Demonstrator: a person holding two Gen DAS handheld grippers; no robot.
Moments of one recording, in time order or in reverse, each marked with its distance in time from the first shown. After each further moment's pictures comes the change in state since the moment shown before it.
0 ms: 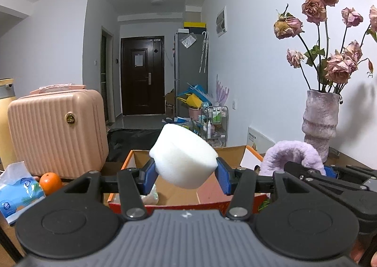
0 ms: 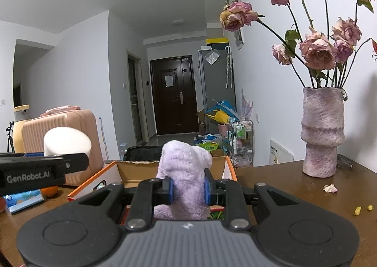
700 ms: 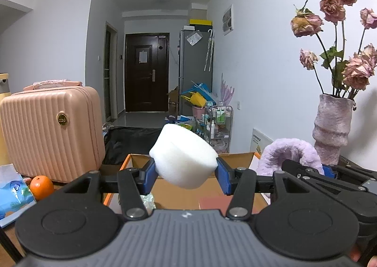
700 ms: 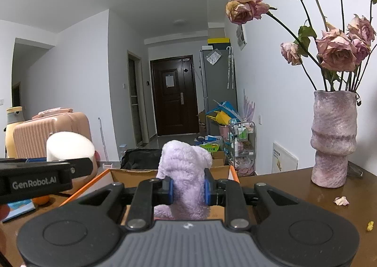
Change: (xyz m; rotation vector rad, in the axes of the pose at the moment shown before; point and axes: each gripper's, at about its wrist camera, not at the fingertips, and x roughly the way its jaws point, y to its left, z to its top) left arm 0.044 0.005 0.009 -0.029 0.010 0.015; right arm 0.042 0.001 0.010 -0.007 -0.003 0.003
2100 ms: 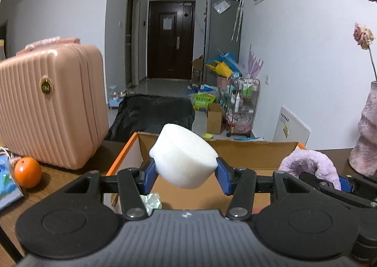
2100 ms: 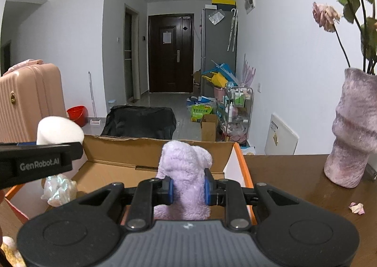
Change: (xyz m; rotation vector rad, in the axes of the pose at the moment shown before) left arm 0.118 0.008 0.003 -0.066 0.166 0.124; right arm 0.114 0.005 -0.002 -0.082 0.233 -0.046
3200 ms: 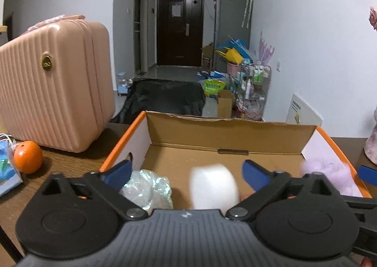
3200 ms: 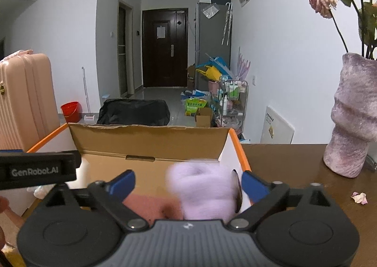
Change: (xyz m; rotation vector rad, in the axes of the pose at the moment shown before) left arm 0.035 0.012 -0.015 -0.013 0.086 0.045; right arm 0.023 0.000 -0.006 0.009 0.021 -0.029
